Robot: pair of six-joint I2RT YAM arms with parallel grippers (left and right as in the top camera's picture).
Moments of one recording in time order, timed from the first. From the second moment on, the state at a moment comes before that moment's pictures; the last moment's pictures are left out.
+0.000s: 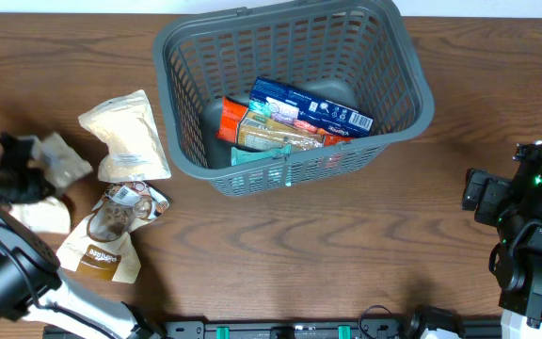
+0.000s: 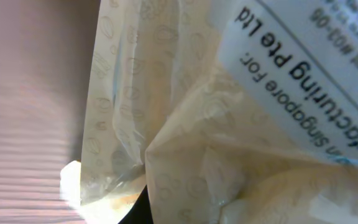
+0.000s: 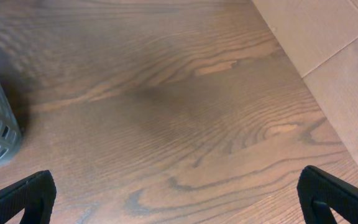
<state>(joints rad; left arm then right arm) 0.74 1.91 1.36 -0.84 0.21 0.71 -0.26 0.81 1.04 -0.93 0.21 -0.06</state>
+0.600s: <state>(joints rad) 0.46 1.35 1.46 -0.47 0.63 0.58 -0.26 0.81 1.04 -0.93 0.21 -0.06</state>
